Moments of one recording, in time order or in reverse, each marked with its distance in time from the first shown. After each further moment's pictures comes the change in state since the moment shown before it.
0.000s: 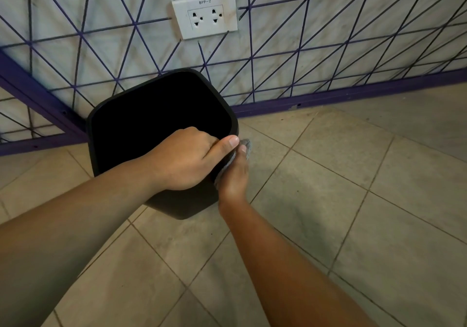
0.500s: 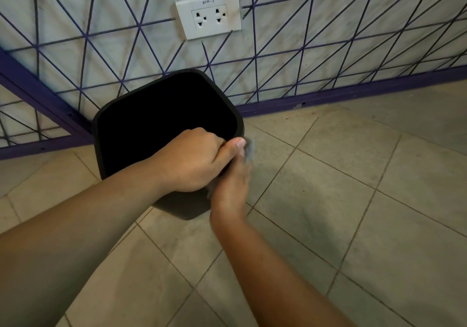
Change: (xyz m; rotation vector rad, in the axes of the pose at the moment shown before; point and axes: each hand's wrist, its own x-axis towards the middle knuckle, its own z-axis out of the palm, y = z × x) left_hand 0.002 0.000 -0.002 0.033 -0.055 -0.023; right_hand -0.020 0.012 0.007 0.021 -0.032 -0.073
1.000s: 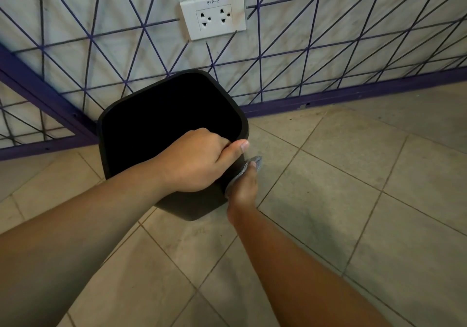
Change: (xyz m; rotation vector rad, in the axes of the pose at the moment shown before) left_hand -0.001 0.001 -0.001 0.021 -0.003 -0.029; right_hand 0.030 0.017 -0.012 0.032 0.167 0.238
